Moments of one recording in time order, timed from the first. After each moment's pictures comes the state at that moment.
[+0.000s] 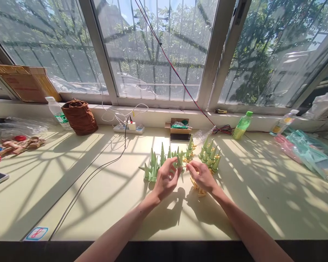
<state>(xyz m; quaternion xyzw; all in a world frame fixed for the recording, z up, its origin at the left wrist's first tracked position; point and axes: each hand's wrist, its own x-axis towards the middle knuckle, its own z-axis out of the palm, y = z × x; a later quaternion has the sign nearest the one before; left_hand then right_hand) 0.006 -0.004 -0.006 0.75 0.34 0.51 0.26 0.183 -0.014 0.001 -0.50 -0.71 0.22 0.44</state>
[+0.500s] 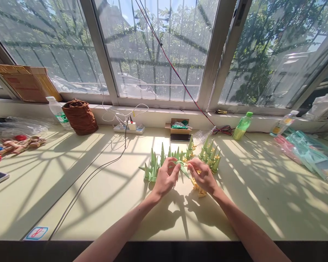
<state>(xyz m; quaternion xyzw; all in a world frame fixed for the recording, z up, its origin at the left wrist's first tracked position) 0.008 -0.007 0.002 0.66 0.37 0.48 0.44 0.188 -0.015 -0.004 -0.43 -0.74 0.15 0.50</state>
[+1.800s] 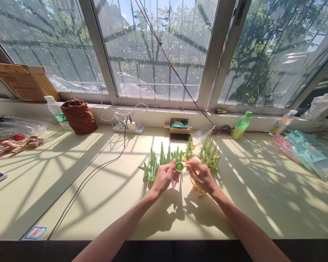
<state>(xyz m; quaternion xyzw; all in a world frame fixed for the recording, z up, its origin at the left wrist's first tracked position) 0.004 0.000 -0.004 0.61 0.34 0.45 0.55 0.188 -0.016 -0.004 -0.41 -0.75 0.15 0.49</state>
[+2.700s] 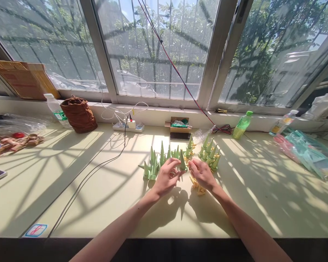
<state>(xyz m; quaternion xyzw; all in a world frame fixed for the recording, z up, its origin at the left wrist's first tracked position) 0.003 -0.001 -0.006 0.75 0.32 0.44 0.38 0.188 -0.014 -0.001 -0.49 -0.71 0.23 0.45</state>
